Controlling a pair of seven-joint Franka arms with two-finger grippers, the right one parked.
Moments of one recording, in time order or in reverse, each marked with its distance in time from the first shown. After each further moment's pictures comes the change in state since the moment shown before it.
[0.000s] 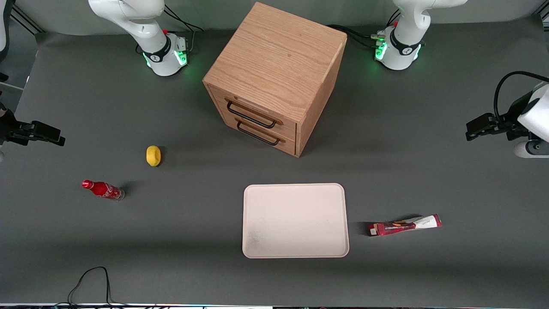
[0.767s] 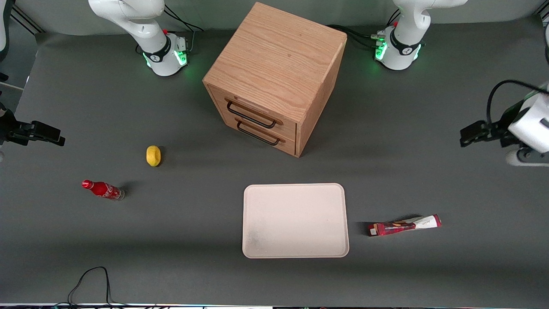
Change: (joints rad) arm -0.031 0.079 -0.008 0.060 -0.002 0.031 -0.030
